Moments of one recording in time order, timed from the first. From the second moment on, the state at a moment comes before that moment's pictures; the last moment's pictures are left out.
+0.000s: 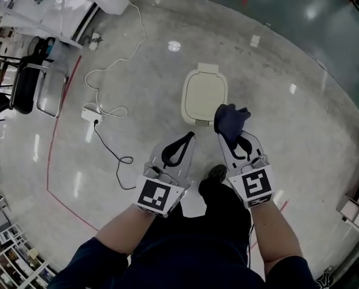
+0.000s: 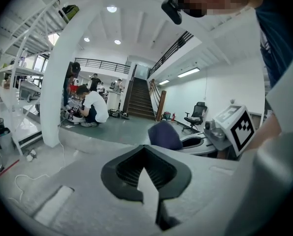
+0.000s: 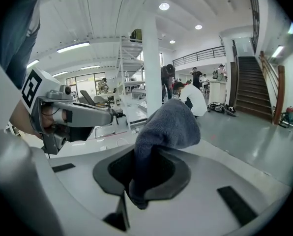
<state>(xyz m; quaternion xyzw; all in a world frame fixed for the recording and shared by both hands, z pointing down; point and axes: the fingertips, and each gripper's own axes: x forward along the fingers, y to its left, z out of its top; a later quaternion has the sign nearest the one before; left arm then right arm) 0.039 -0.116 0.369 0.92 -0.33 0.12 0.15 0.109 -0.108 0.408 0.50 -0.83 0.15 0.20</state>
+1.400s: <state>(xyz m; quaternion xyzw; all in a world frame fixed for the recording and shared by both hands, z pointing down) 0.008 -0.228 0.728 0.92 -0.38 0.09 0.11 0.071 -0.347 0.771 0.39 -0.80 -0.08 0.45</state>
